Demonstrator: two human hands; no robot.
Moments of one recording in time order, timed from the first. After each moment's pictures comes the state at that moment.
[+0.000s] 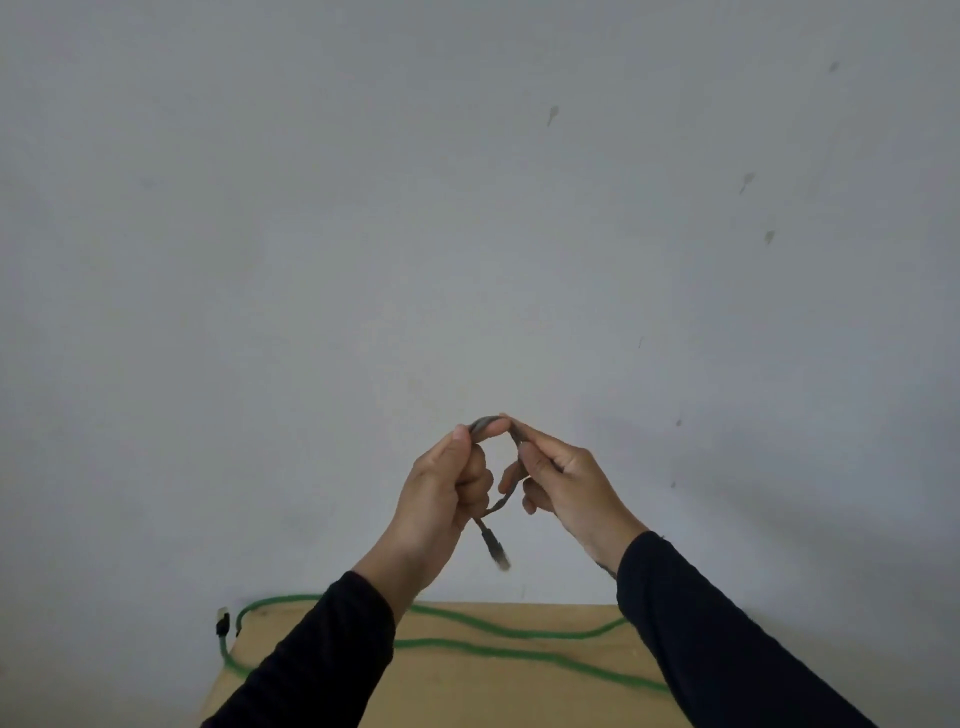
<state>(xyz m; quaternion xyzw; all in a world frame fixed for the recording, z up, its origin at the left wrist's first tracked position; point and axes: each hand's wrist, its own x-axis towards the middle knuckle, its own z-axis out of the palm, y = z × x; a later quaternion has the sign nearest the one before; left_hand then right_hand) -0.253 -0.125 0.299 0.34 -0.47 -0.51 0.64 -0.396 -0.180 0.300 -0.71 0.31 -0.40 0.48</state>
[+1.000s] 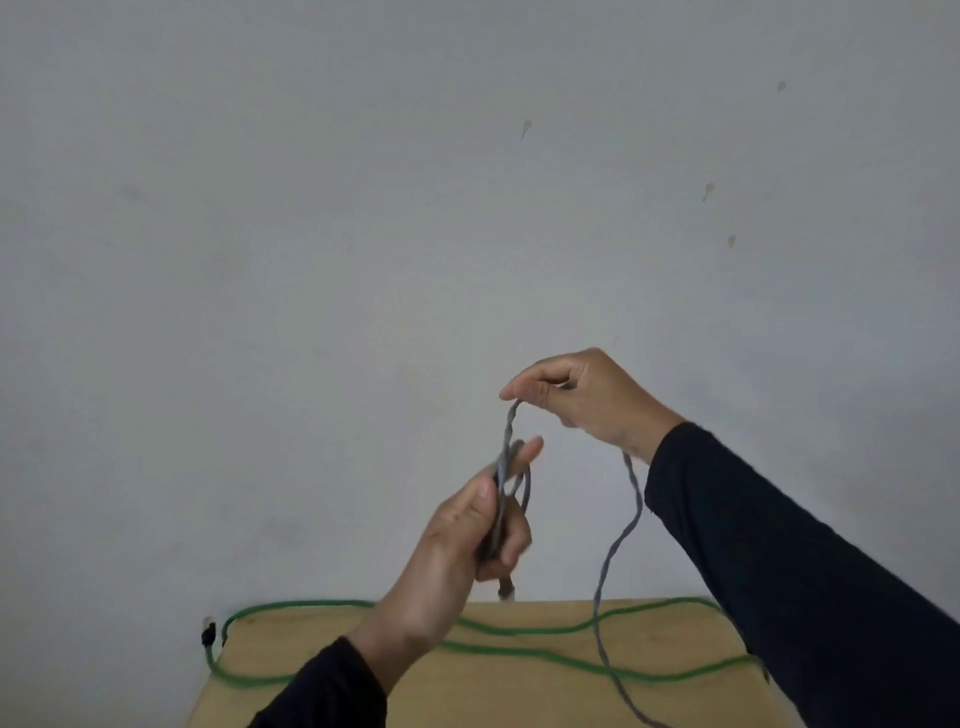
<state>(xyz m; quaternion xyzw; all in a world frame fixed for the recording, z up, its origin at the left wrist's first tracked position) -0.279 -0.080 0.293 0.28 -0.63 -0.45 0.56 -0.418 -0.174 0.396 -0.82 0.33 -0.34 0.32</state>
